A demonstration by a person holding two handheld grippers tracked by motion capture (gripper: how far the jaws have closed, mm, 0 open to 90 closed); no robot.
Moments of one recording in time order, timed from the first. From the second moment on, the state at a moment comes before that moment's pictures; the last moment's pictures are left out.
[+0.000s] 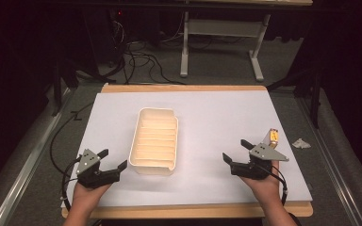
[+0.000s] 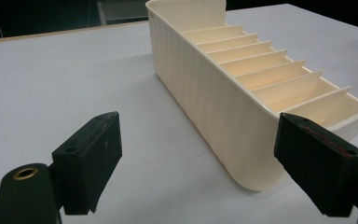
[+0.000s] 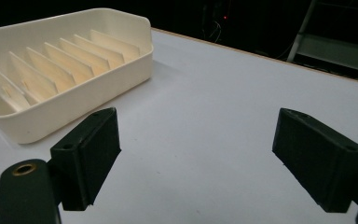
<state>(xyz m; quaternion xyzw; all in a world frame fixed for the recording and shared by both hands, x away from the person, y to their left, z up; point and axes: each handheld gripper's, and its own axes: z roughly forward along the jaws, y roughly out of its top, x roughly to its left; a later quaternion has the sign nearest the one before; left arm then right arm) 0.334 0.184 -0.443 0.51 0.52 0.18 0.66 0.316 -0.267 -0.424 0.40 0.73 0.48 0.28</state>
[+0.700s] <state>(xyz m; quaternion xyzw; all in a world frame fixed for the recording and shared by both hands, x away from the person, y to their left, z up) 0.336 0.186 -0.444 0.51 0.52 0.18 0.66 0.308 -0.276 -0.414 0.39 0.72 0.49 0.31</state>
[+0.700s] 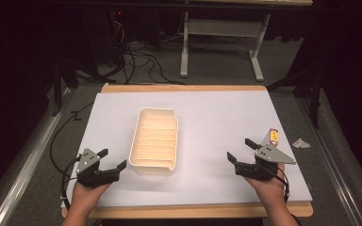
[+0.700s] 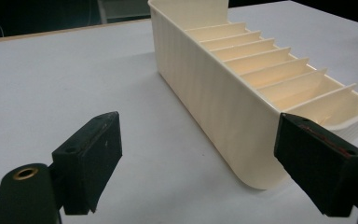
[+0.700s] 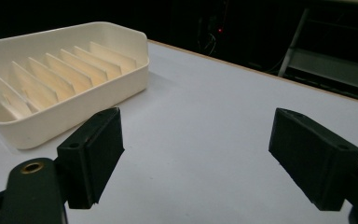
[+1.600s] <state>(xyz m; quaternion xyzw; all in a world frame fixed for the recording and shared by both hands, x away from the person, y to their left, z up) 0.336 0.186 -0.445 0.52 0.52 0.18 0.66 0.307 -0.332 -0.399 0.46 0.66 0.48 0.35</state>
